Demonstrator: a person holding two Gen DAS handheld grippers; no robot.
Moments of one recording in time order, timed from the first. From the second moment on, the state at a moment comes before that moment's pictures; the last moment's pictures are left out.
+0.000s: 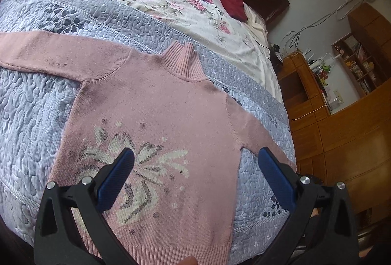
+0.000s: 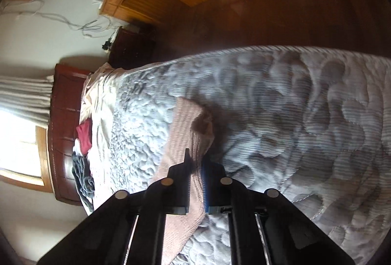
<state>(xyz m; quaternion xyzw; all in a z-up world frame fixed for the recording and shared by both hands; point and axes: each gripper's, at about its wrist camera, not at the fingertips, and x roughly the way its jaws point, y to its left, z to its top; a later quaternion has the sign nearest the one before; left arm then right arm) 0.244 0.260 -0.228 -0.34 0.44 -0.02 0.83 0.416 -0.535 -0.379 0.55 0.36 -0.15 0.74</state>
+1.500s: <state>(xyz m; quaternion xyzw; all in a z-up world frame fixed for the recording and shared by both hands) 0.430 0.219 -0.256 -0.37 0.50 -0.22 0.75 0.472 -0.064 -0.285 0.08 0.43 0.13 0.89</state>
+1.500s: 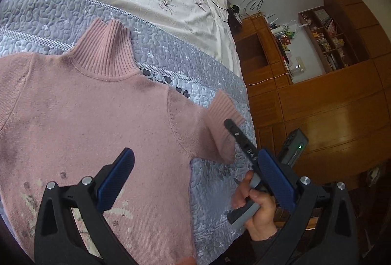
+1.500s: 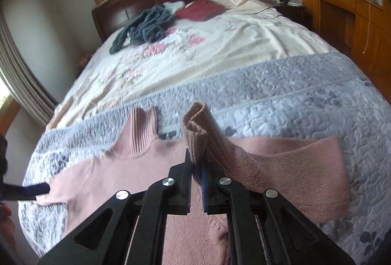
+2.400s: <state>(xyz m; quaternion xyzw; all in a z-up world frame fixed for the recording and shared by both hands) 0.525 0.120 -0.437 -0.38 0.66 -0.21 0.61 0.376 -0.063 -0.330 0.12 0.49 0.19 0.84</state>
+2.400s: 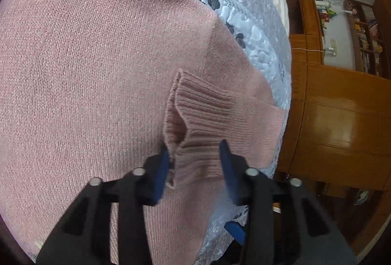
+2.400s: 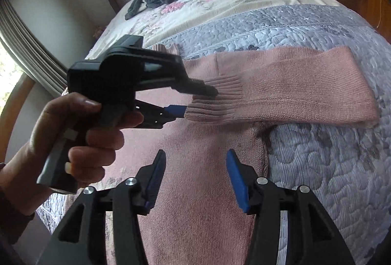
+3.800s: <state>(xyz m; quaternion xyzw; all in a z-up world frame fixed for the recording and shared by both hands) 0.497 0.353 -0.257 -0.31 0.57 -0.15 0.75 0.313 -0.003 -0.313 0.09 0.51 0.24 0.82</state>
